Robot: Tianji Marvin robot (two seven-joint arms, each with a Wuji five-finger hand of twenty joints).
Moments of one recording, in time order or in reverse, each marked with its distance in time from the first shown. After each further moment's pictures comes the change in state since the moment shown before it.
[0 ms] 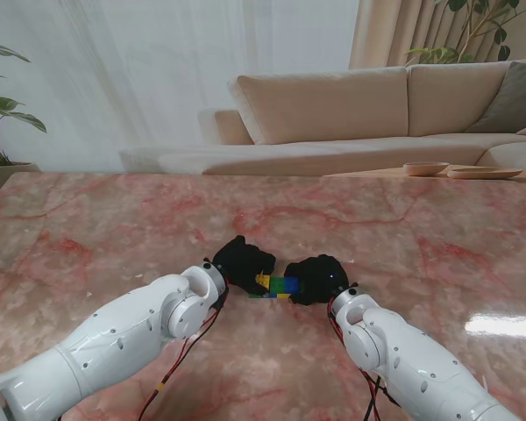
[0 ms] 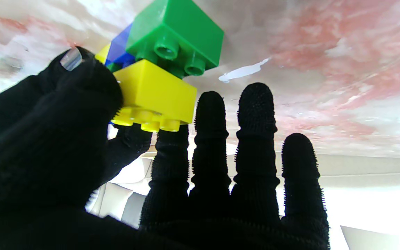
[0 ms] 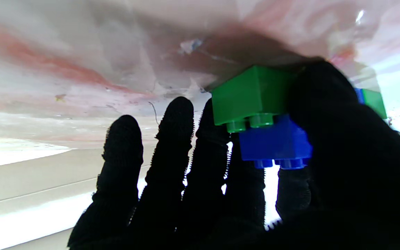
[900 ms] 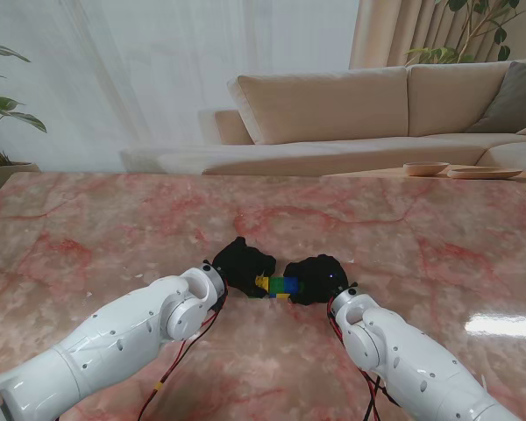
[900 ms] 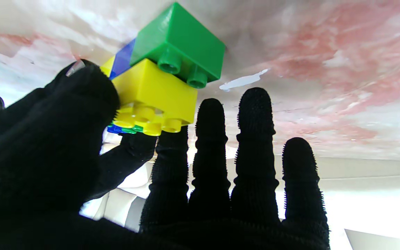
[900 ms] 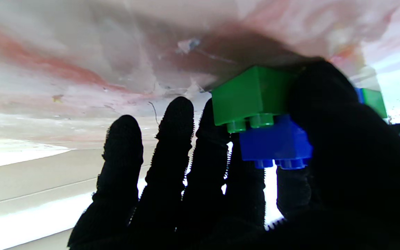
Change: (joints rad) left arm -0.001 0.005 0.010 0.005 0.011 -0.011 0.001; right arm 0.003 -0.002 -0.003 0.004 0.005 -0.001 -0.003; left_hand -0.042 0.005 0.039 0.033 -0.065 0.000 -0.036 0.089 -0.096 -0.003 0.002 0.000 -0.060 -0.005 -0.030 0.000 -0.051 0.000 -0.065 0.001; right_hand 0.000 0.000 0.000 0.000 0.000 0.000 0.000 0.000 0.000 0.000 0.005 0.000 0.000 0.000 0.000 0.000 0.000 0.000 0.000 0.000
